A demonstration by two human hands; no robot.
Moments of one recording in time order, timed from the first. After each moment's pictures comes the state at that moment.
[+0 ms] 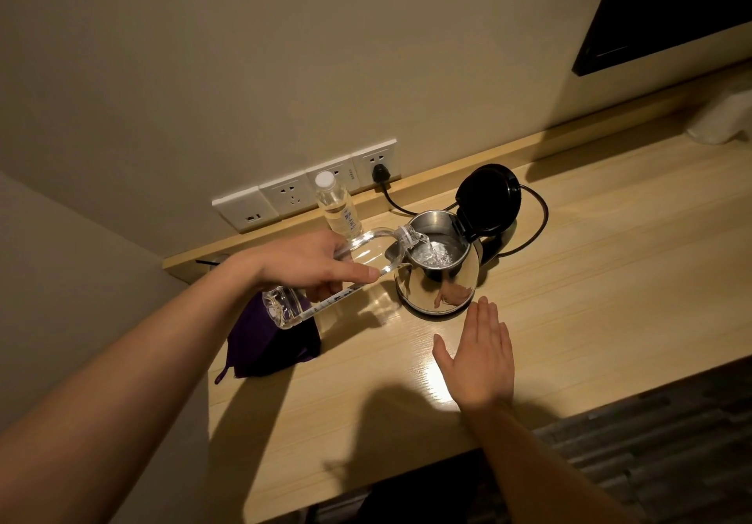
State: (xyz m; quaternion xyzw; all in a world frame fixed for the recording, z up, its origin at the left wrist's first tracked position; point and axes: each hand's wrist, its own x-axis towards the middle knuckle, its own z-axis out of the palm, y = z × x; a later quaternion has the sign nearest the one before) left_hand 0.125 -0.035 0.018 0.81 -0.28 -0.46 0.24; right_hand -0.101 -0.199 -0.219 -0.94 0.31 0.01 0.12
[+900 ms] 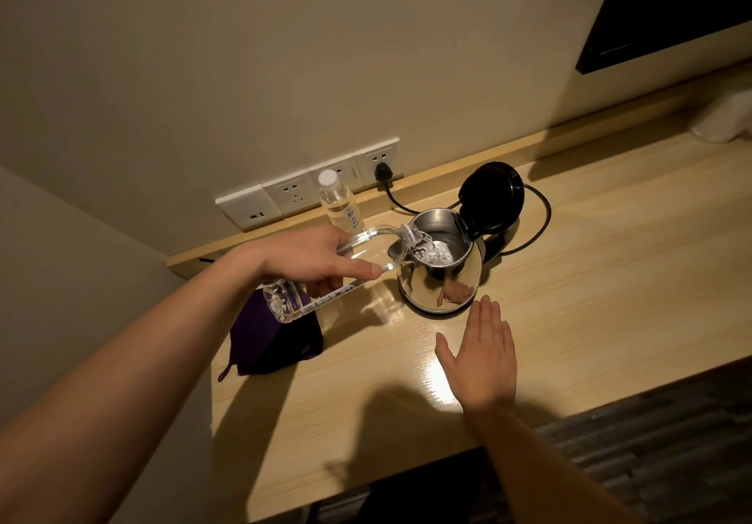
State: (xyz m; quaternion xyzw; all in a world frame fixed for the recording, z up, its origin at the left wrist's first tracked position) left_hand 0.128 -0.036 0.022 0.82 -0.29 -0.44 0.20; right_hand -0.102 -0.198 -0.219 -0.94 0.31 0.01 0.13
